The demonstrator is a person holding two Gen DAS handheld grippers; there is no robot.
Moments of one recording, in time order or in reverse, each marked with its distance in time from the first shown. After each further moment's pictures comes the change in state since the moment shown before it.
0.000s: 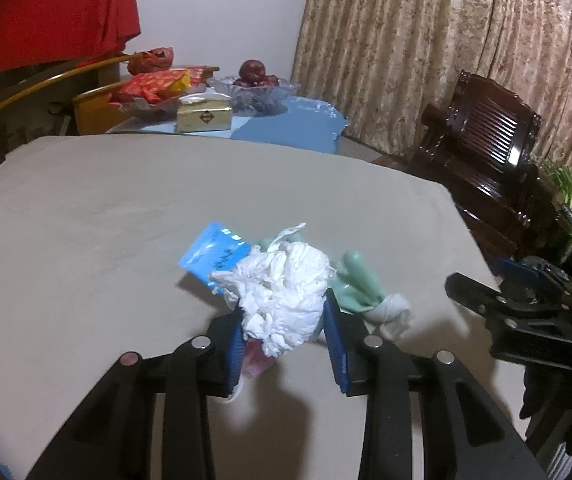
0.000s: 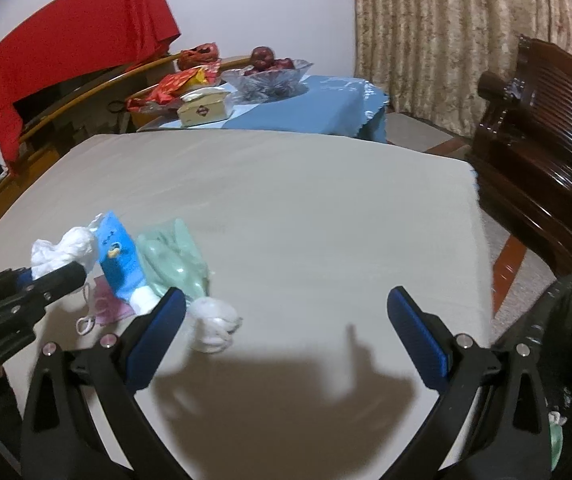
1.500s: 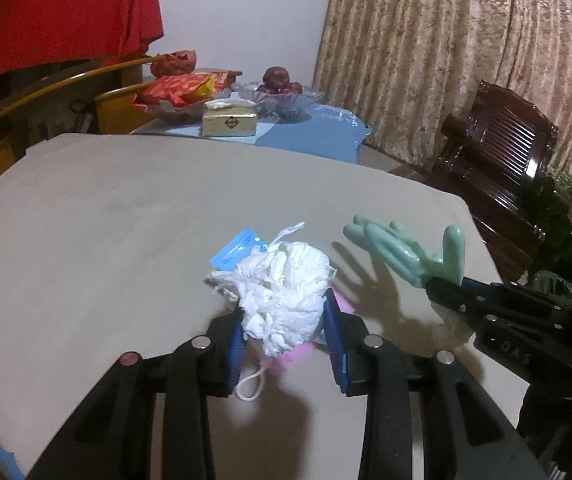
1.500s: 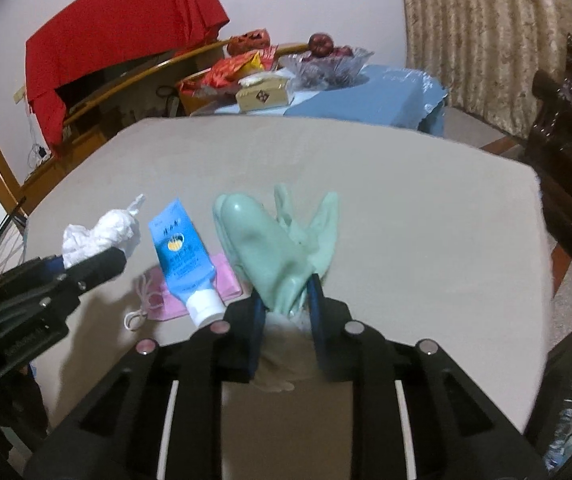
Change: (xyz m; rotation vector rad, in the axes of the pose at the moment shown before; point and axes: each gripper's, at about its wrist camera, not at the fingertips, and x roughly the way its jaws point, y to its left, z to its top) left arm -0.009 0.005 0.006 -0.038 -0.024 0.054; right arm 0.003 0.029 0.009 -0.044 0.039 0.172
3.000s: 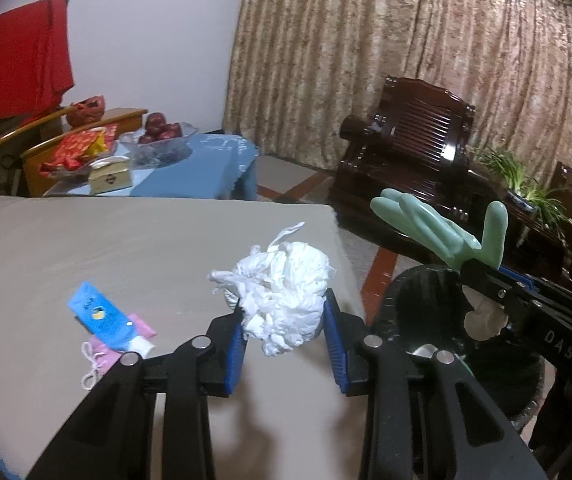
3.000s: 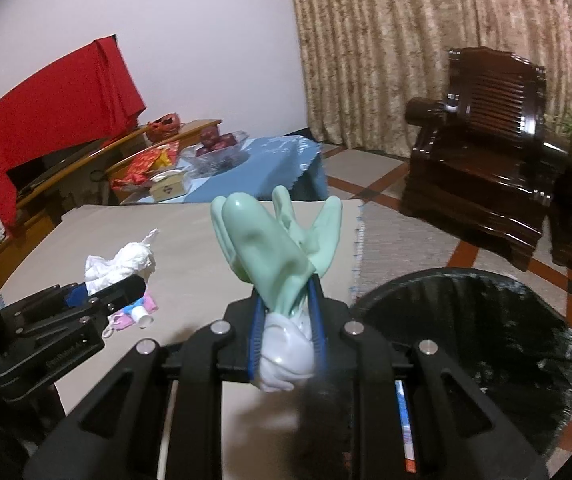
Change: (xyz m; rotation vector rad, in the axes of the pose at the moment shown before) left arm -0.064 -0.176 0.011 0.168 -0.063 -0.222; right arm -0.215 -0.095 -0.050 0.186 -0.236 -0.268
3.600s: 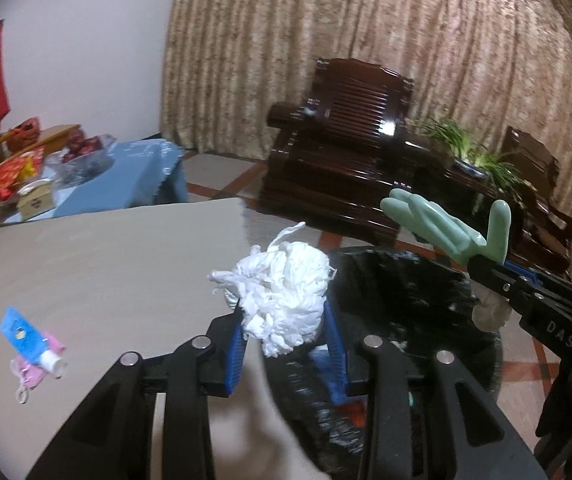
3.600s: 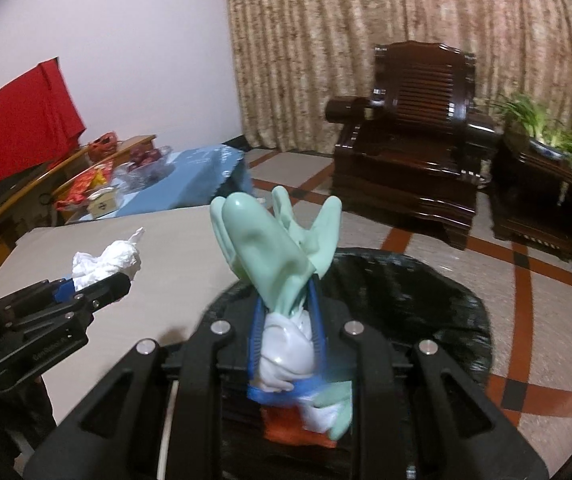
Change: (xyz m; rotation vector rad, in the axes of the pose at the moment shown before) left arm 0.021 -0.109 -0.003 0.135 0.033 -0.171; right arm -0.057 -0.110 -0.027 0.104 -0.019 -0.199
